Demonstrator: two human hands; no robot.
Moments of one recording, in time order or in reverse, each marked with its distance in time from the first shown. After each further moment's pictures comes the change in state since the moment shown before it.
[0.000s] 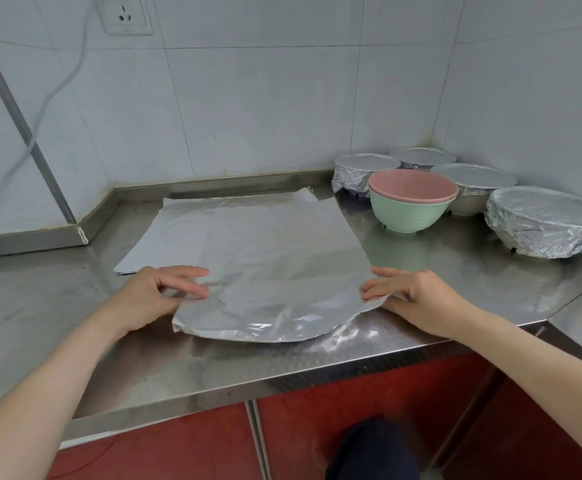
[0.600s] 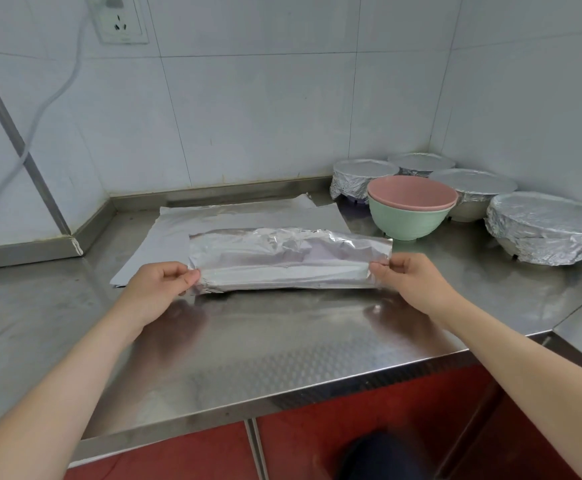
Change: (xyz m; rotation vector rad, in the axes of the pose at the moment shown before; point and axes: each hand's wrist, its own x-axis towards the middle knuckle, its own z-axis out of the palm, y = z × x) left_hand 0.020 0.020 0.013 -0.050 0.282 -0.238; right_hand 0.036 -0.001 0.001 0.507 0.248 0.475
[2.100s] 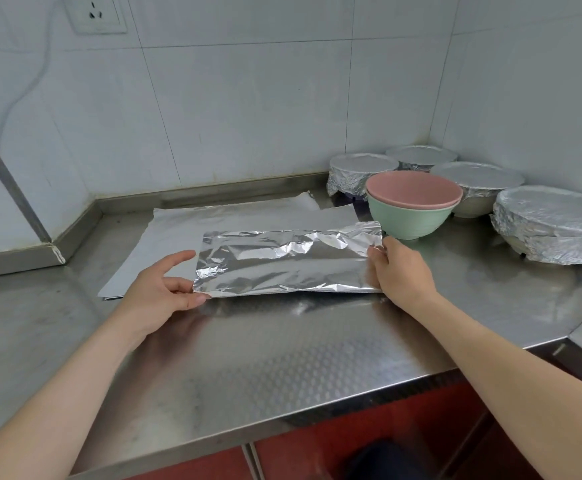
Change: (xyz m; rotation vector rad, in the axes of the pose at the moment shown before) left_hand 0.008 0.011 0.010 -0.093 -0.106 -0.092; right_hand 0.041 0.006 0.021 -0.604 0.259 0.043
